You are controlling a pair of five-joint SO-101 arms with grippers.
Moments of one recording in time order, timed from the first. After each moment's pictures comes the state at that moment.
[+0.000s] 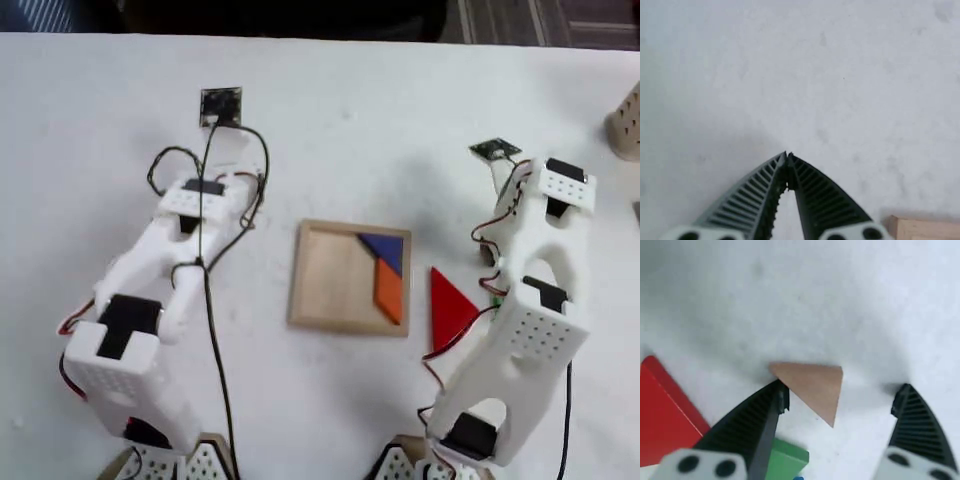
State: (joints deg) left arm 4.0 15.6 21.5 27.2 12.9; right arm 20.8 36.7 -13.7 76.2 48.0
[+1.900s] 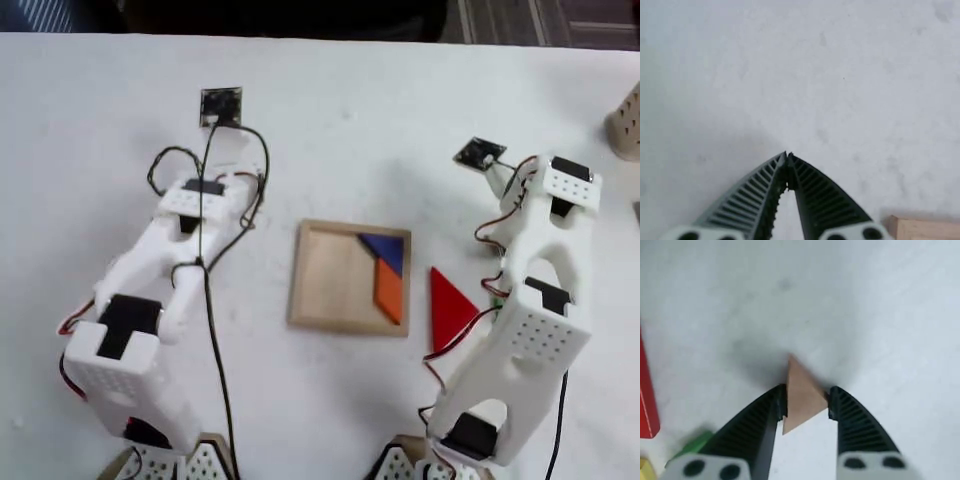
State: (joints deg) left arm 4.0 15.6 21.5 27.2 12.9; right arm 20.0 35.3 -14.2 70.8 74.5
